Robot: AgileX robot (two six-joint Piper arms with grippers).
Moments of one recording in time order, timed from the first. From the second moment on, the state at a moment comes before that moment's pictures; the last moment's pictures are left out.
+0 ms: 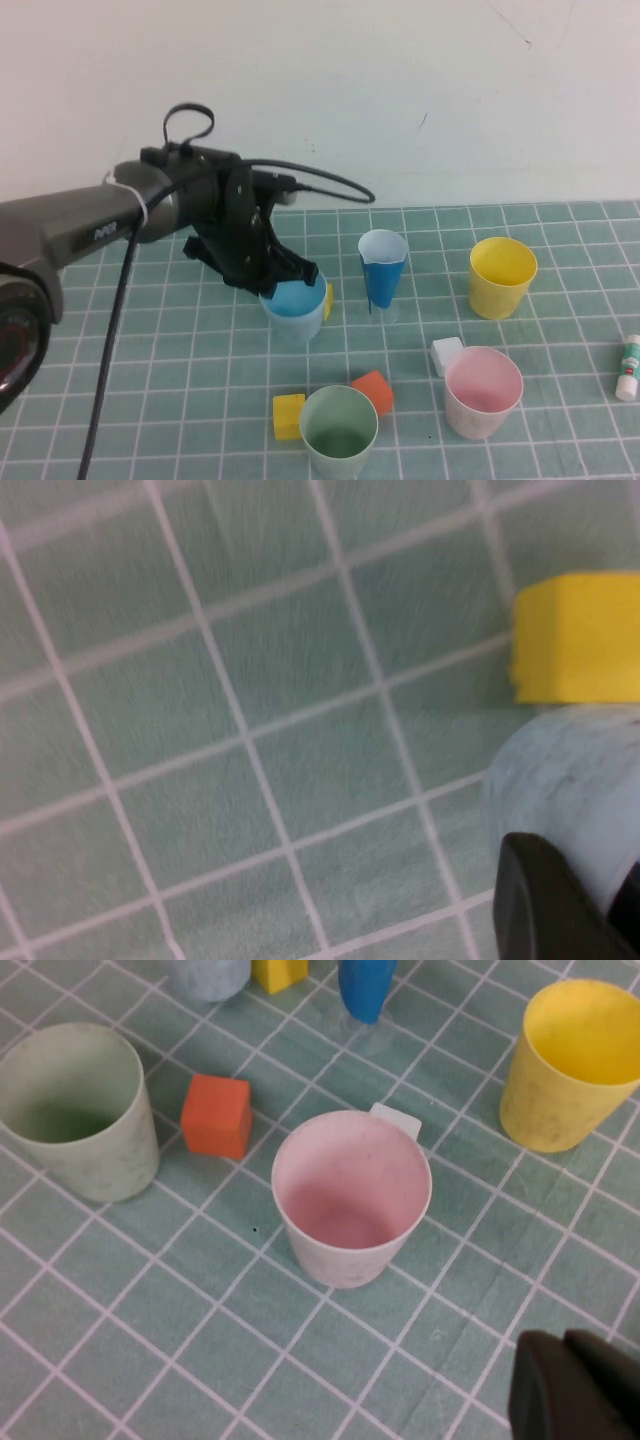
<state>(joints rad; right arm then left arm) -0.02 0.94 -0.44 0.87 0.60 -1.26 -0.40 2.10 -1.56 -0.05 0.73 -0.10</state>
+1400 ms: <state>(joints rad) -0.02 0.94 -0.44 0.92 0.60 -1.30 -0.65 1.71 -1.23 -0.09 0.82 0.20</state>
